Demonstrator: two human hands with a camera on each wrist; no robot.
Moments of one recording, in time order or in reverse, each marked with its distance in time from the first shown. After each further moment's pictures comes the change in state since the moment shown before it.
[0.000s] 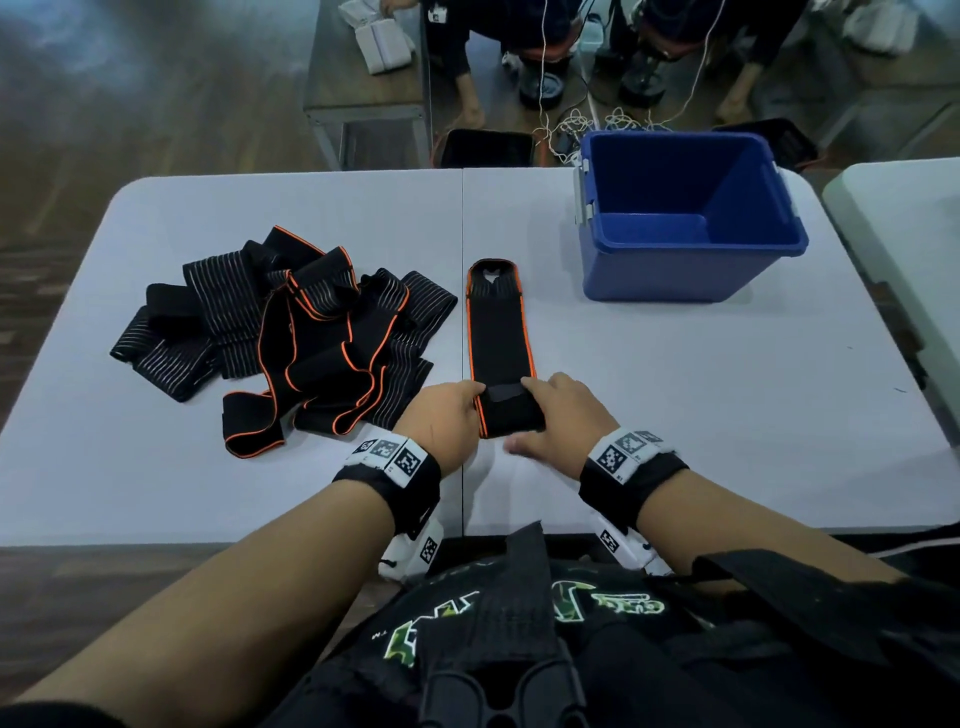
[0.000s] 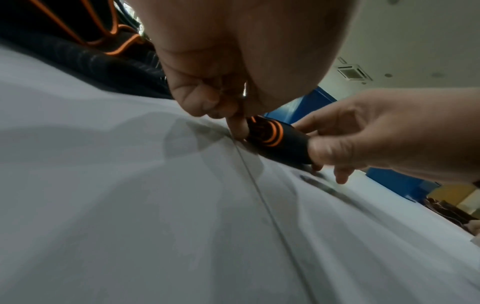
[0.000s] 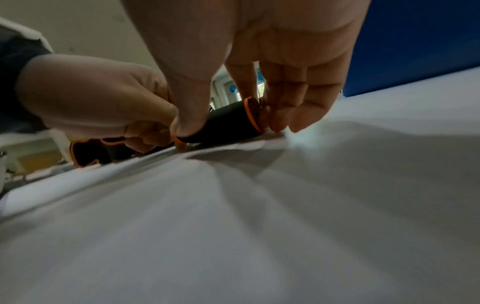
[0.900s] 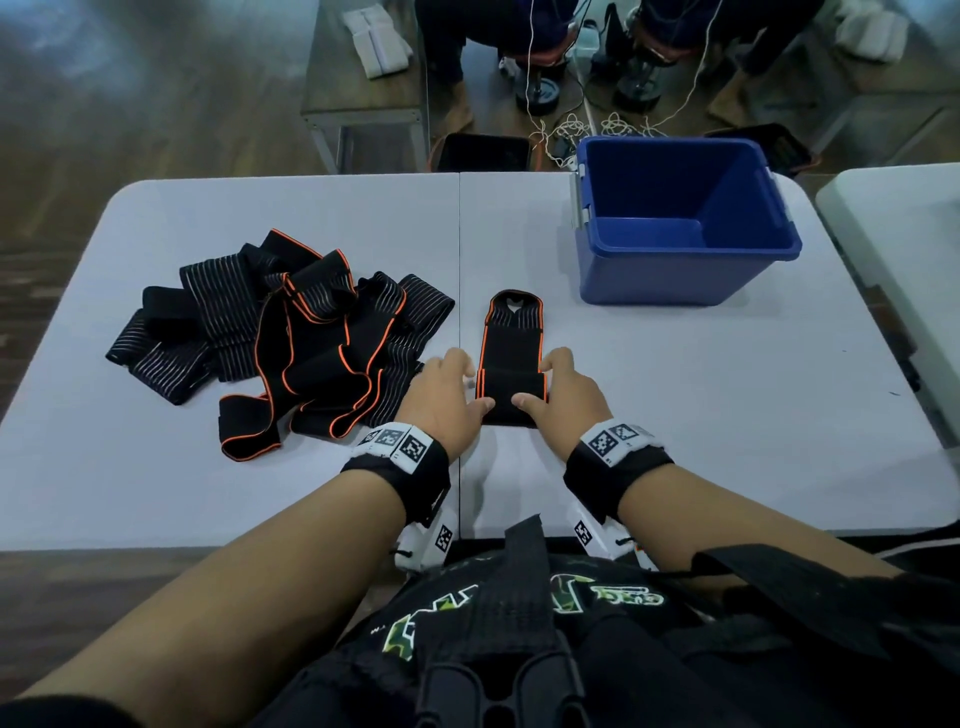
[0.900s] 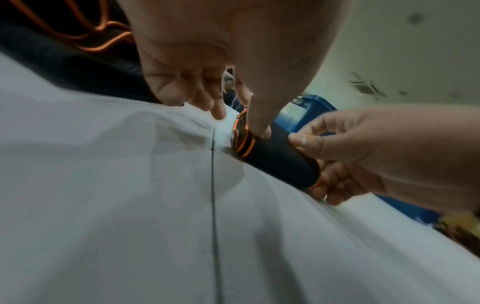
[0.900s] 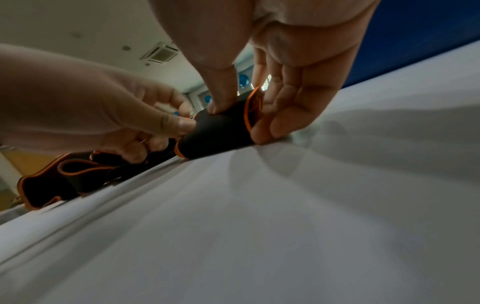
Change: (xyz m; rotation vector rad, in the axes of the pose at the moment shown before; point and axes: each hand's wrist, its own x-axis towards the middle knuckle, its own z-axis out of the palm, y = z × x) left_hand 0.012 0.004 -0.003 -0.091 0.119 -0.077; right_hand 0.007 -0.006 -0.004 0.275 0.232 0.173
